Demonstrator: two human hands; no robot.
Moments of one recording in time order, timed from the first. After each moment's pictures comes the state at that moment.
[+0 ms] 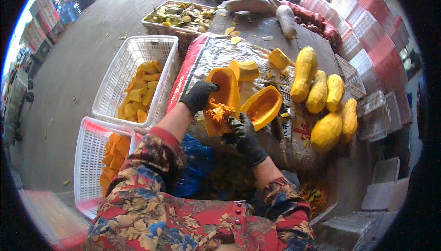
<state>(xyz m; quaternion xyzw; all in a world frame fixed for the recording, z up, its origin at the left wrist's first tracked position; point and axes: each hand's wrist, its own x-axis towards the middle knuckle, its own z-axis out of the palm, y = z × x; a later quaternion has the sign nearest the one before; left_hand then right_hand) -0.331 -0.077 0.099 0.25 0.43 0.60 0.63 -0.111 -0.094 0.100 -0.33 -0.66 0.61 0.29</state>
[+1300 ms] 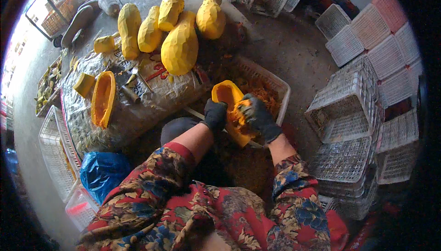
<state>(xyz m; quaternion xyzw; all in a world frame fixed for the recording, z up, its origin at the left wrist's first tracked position) 0.233 -0.138 0.013 0.53 0.55 0.29 0.58 0.374 -0.208 0.131 -0.67 -0.48 0.47 0.32</state>
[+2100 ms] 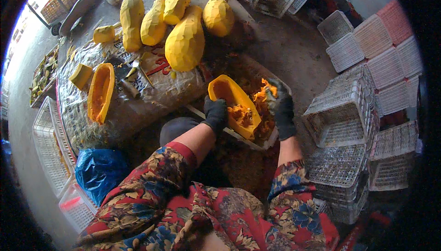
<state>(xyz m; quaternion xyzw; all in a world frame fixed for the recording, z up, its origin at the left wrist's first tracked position) 0.234 -0.138 0.039 0.35 0.55 0.42 0.63 0.411 -0.205 0.158 -0.70 -0.58 0.17 0.37</state>
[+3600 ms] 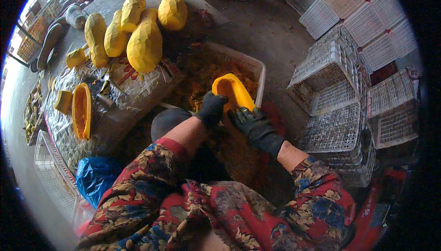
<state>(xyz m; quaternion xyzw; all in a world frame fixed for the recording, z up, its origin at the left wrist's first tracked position) 0.271 -0.179 0.043 0.68 0.27 0.27 0.63 0.388 -0.341 0.137 -0.56 -0.80 -0.15 -0.18</state>
